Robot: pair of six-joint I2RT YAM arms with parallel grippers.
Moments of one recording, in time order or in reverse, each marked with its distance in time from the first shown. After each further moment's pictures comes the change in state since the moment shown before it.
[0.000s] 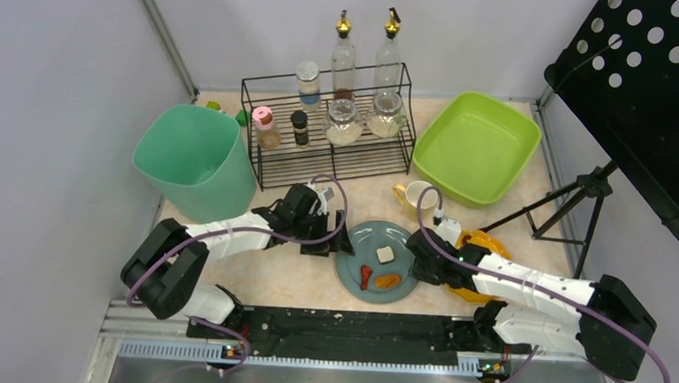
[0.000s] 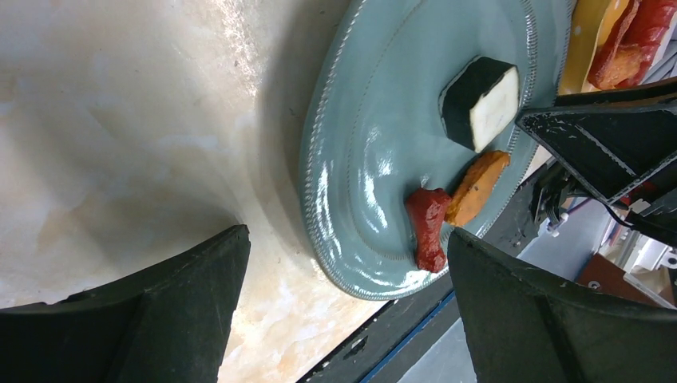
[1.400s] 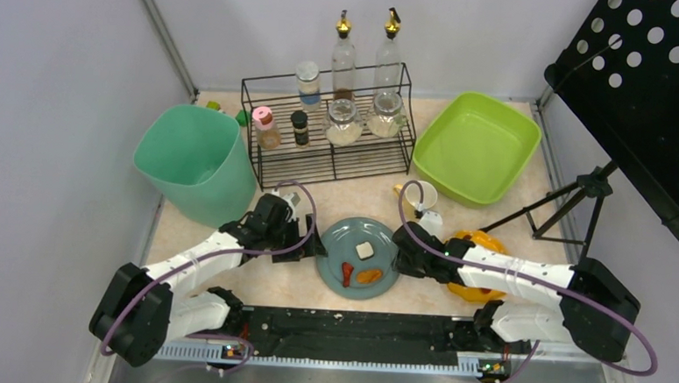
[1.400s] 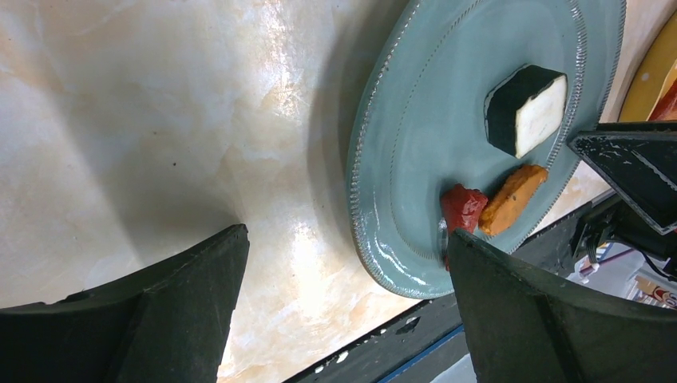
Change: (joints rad) left arm 0.126 -0.299 -0.156 -0.173 -0.125 0.000; right arm 0.042 0.151 0.071 0.190 -0.037 -0.055
